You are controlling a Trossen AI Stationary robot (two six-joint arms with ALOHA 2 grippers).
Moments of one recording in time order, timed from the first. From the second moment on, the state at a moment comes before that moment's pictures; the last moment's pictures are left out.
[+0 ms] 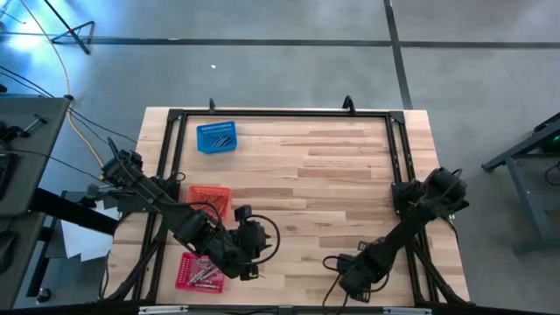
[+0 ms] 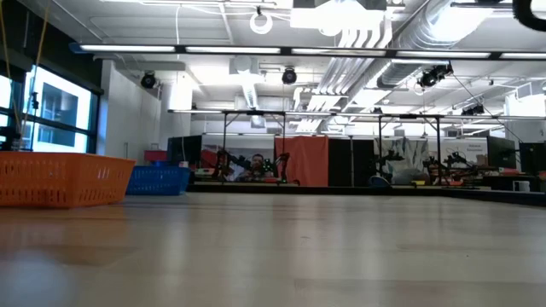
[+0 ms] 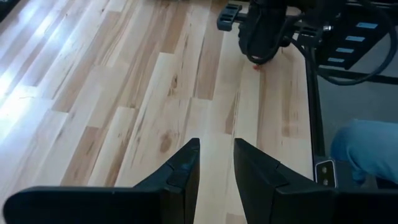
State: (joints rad) left arm -0.64 1.70 1.60 -0.79 -0.57 -0.60; right arm 0.82 1.86 1.08 -0.67 -0.20 1.11
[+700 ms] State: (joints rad) left arm -0.67 1.70 1.60 -0.79 -0.56 -0.60; right arm 0.79 1.91 1.17 -0.80 -0.07 1.17
